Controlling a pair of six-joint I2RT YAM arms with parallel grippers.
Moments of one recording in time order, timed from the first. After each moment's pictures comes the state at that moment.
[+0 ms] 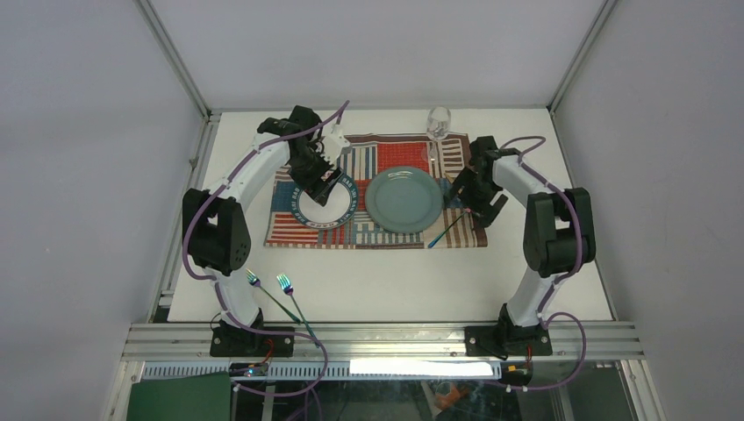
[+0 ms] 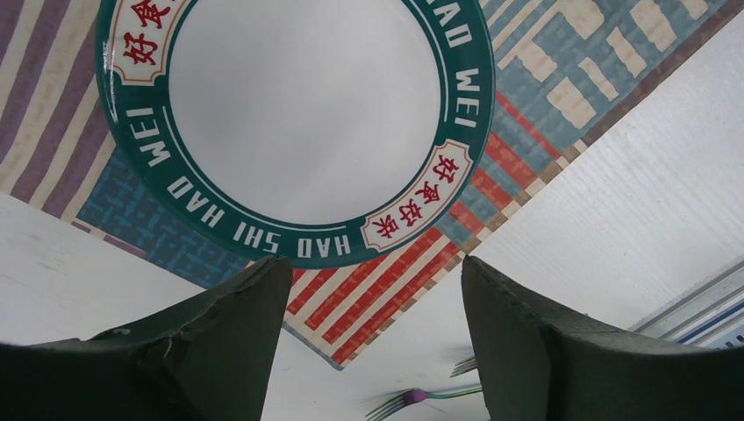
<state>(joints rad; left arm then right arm) -0.34 1.85 1.64 -1.07 0.23 0.47 0.16 1.78 1.24 -0.88 -0.03 0.78</state>
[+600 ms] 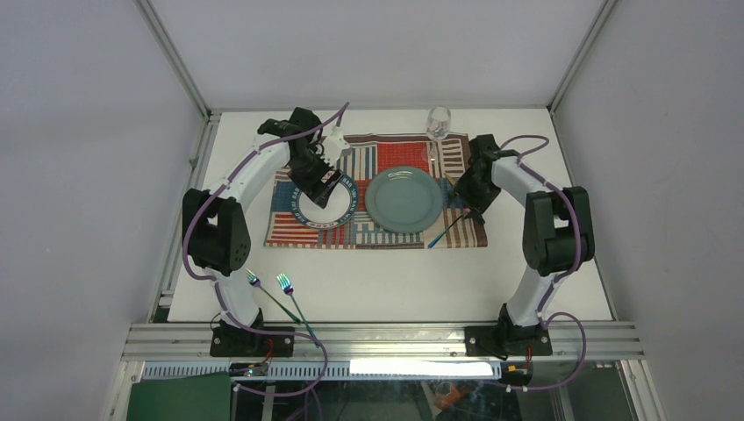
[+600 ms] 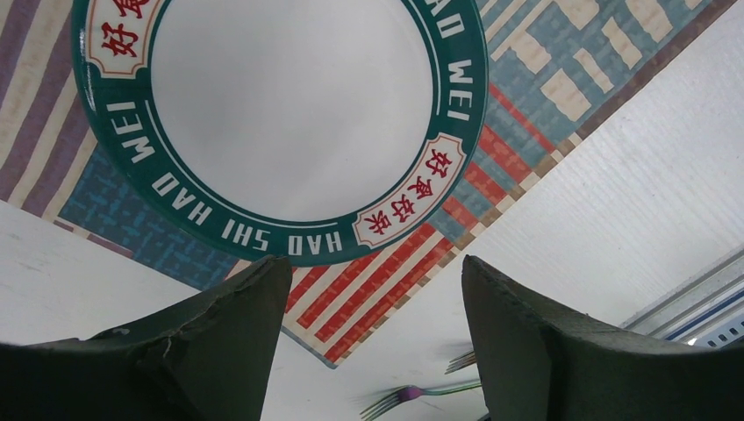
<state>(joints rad) -0.34 1.85 1.63 -1.07 0.24 0.47 0.17 1.79 1.23 -0.76 0.00 0.85</state>
